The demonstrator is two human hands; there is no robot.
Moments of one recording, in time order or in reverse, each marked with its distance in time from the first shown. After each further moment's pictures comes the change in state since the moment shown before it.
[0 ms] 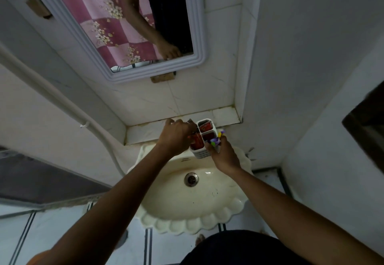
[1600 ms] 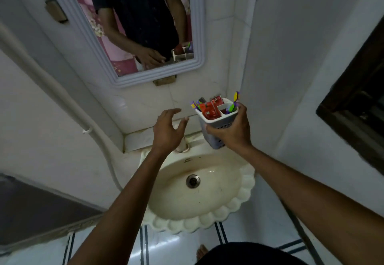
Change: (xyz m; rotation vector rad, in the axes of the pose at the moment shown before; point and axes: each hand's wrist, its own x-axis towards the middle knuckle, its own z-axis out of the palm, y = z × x) left_hand -0.056 -0.041 -0.009 -0.774 0.475 -0.208; right_hand -0.052 -0.078 -0.021 0.122 0.531 -0.311
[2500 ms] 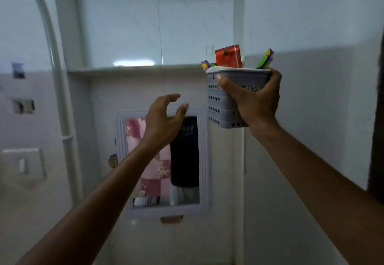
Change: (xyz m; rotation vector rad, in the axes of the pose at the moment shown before) left_hand 0.172 0.311 -0.232 -0.045 0.592 0.486; right_hand 0.175 -0.412 -0.201 0.533 0.368 -0.588
